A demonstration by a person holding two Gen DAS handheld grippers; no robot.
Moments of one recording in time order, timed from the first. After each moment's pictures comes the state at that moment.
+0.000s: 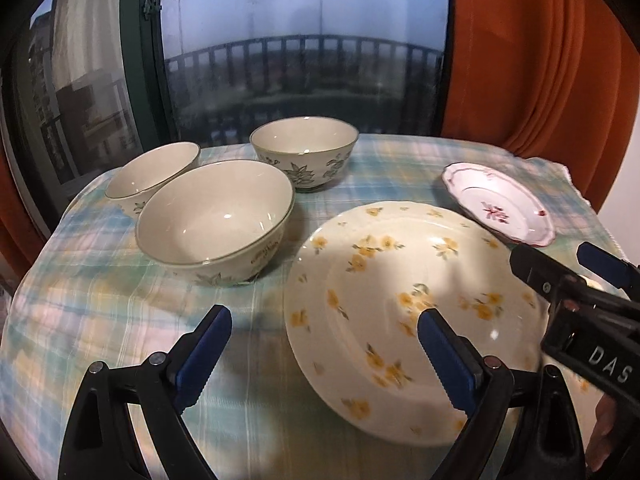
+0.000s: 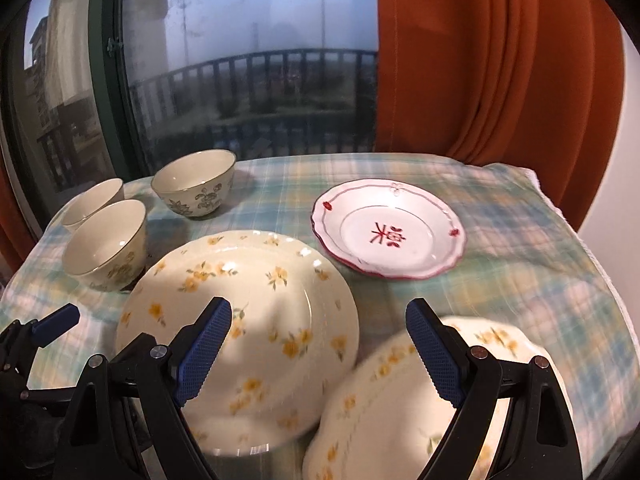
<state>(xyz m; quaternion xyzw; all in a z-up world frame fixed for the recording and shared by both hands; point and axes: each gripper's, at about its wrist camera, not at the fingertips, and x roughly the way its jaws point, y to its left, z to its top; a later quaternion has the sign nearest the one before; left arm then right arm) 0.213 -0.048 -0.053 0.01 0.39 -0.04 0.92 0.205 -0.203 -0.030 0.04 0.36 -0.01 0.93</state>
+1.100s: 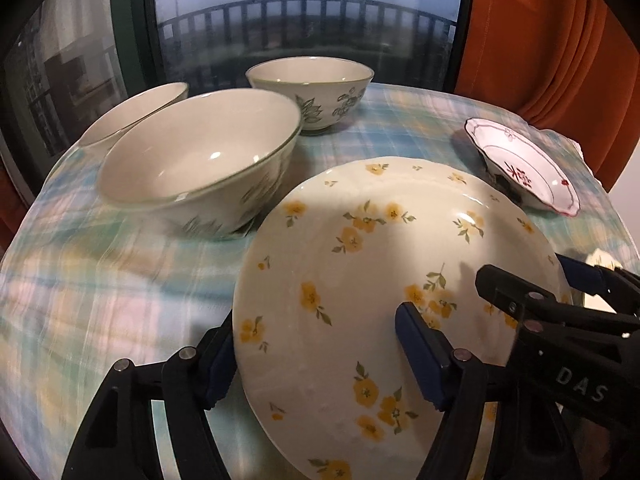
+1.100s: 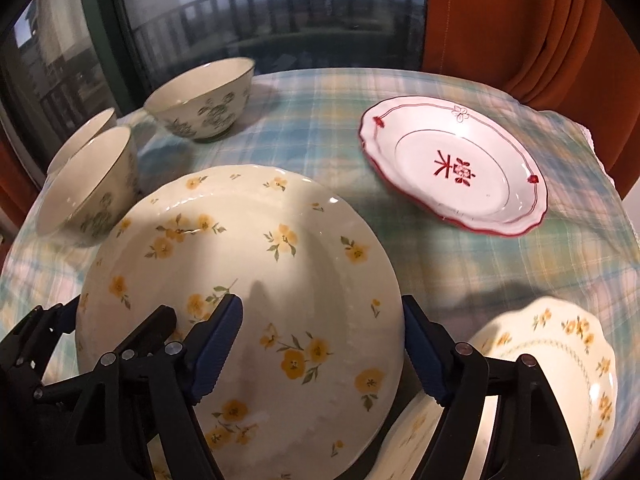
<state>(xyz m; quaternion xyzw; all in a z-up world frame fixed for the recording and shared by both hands) 0.225 -0.038 -0.089 0.00 0.45 -0.05 0.89 0.243 -0.178 -0.078 0.03 0.48 0.04 0.87</state>
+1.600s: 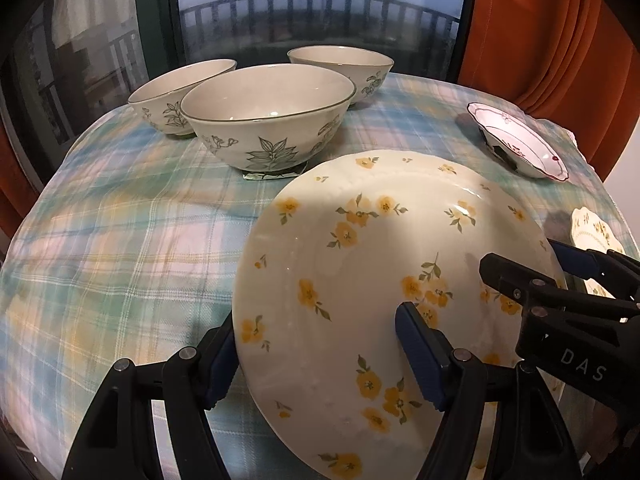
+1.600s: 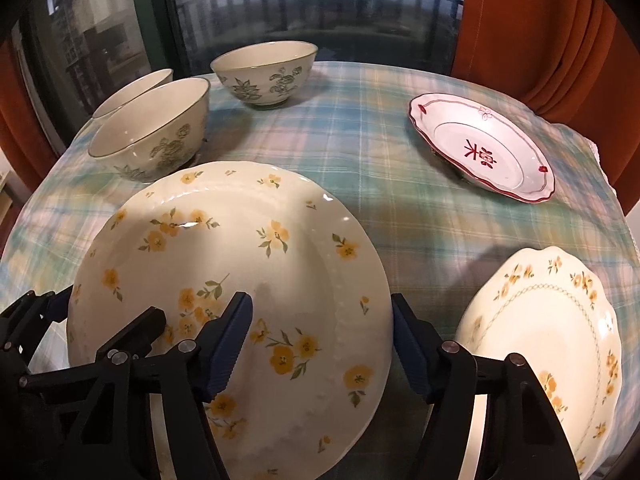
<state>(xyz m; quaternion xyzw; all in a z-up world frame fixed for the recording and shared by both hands) 0.179 -0.006 -0.089 0.00 0.46 -0.05 0.88 0.193 -0.143 -0.075 0.00 0.48 0.07 0.88</state>
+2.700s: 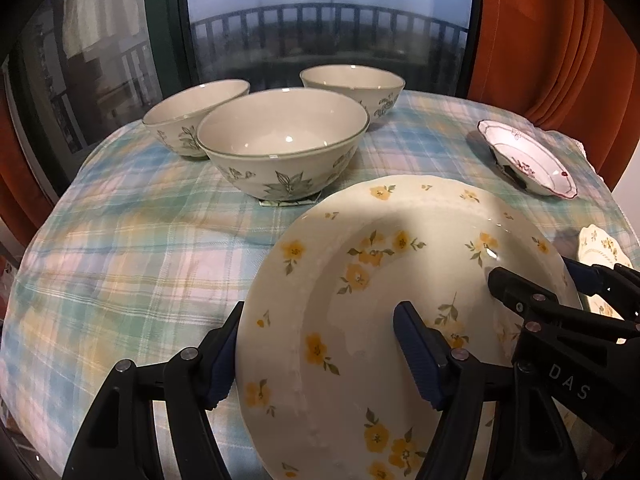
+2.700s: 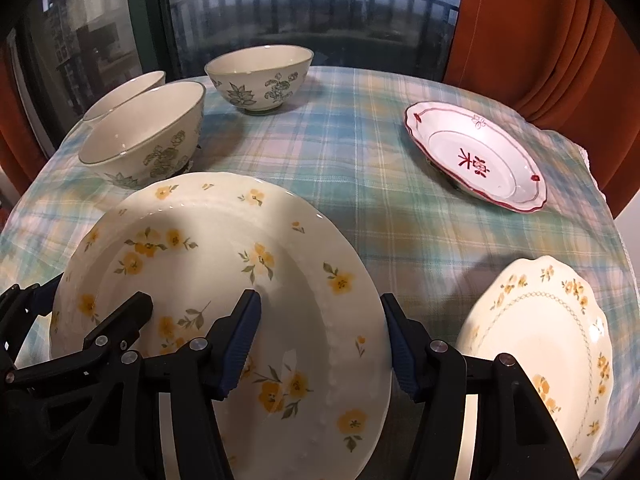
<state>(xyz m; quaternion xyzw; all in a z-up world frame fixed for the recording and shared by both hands) 0.179 -0.003 -0.076 0.01 0.44 -0.03 0.90 0.197 -0.135 -0.070 -0.01 0.47 0.05 0.88</state>
